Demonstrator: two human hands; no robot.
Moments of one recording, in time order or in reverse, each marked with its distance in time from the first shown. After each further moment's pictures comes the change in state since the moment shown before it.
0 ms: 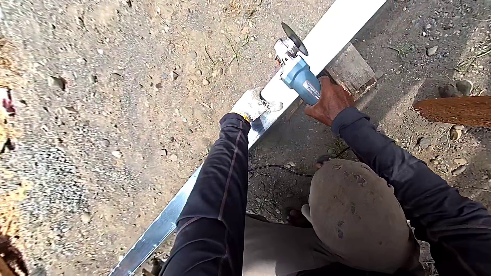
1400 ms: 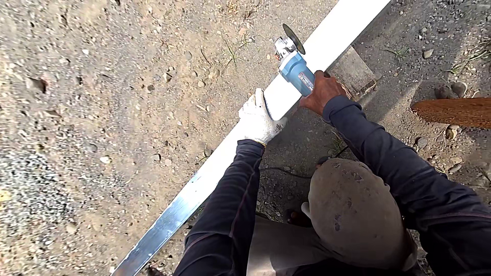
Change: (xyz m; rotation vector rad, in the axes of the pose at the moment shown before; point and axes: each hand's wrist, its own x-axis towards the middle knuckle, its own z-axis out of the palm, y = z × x) left_hand -0.032 -0.003 0.053 0.414 0.412 0.003; right_hand 0.038 -0.025 0.002 -0.033 -0.058 0.127
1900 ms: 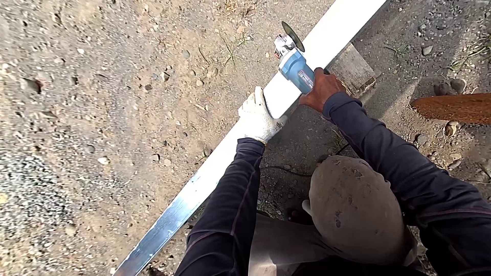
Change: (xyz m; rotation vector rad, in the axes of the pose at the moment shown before) left_hand 0.001 -0.001 -0.001 0.012 -0.008 -0.002; right_hand -0.001 -0.001 0.000 -0.009 0.000 -0.001
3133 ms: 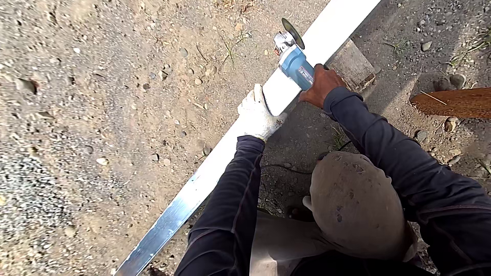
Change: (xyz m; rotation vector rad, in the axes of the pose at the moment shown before) left_hand -0.001 -0.001 0.001 -0.016 0.010 0.005; right_hand 0.000 -0.001 -0.002 0.004 -0.018 0.013
